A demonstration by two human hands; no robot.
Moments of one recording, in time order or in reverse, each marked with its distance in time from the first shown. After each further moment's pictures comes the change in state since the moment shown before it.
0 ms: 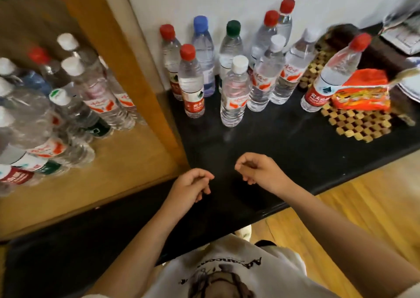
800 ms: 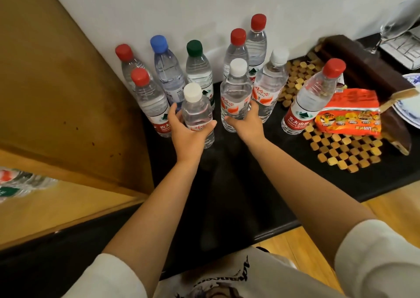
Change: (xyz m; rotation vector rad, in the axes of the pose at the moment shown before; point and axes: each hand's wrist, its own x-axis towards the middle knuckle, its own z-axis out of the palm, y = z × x) left_hand 0.150 0.116 0.072 -0.292 0.620 0.239; right_hand 0.145 0.011 -0.109 0.250 0.477 0.003
